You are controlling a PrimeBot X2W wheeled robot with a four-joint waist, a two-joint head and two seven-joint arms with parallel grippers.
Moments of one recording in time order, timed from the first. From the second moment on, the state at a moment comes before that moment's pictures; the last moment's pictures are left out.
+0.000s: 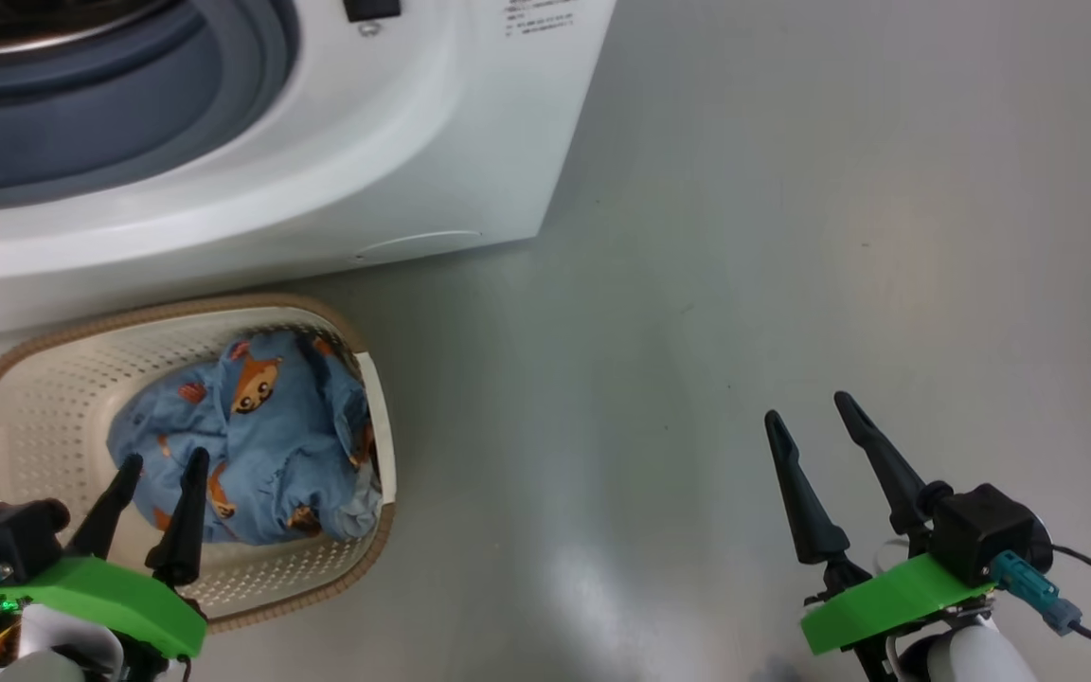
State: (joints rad) left arm -0.27 0.39 -0.35 0.42 -0.75 -0.13 -0.26; right arm -0.12 -0.05 0.09 0.11 0.17 0.12 -0.25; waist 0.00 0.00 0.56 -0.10
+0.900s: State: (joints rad) left arm -0.53 0.62 -0.73 0.63 -0.95 -0.13 -0.26; right arm -0.15 -0.05 0.18 0.06 0.23 0.12 -0.25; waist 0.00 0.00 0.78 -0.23
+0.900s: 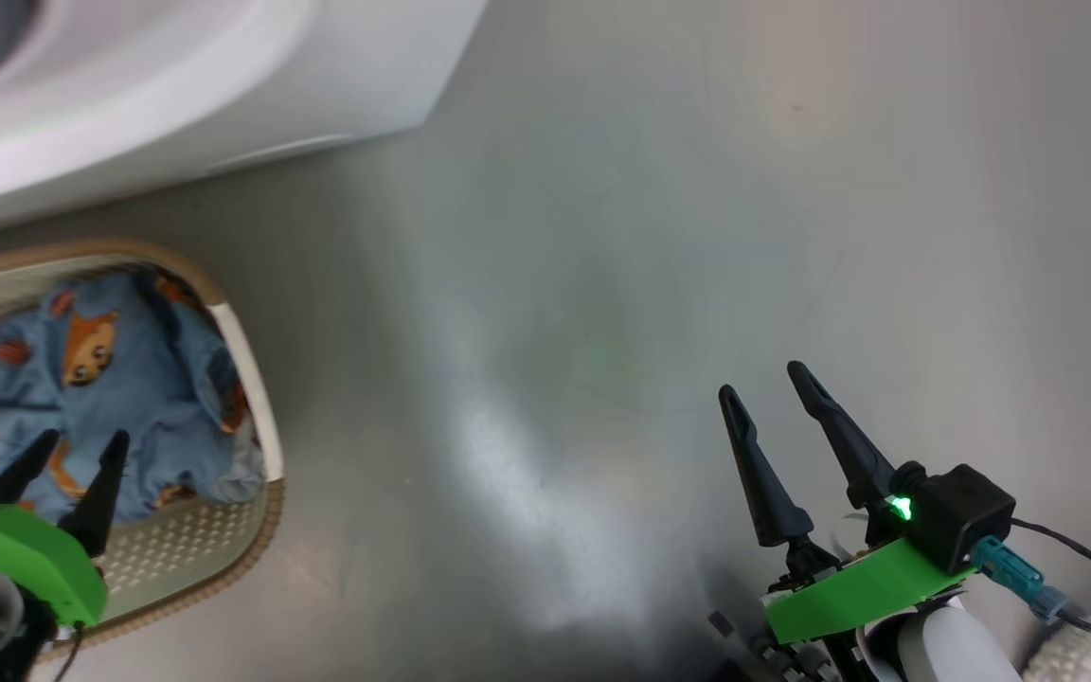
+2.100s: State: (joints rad) left arm -0.72 0.63 -0.90 0.81 -1.22 -0.13 -0.25; right arm -0.15 -0.04 0.20 0.01 0.25 0.12 -0.26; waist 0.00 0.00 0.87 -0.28
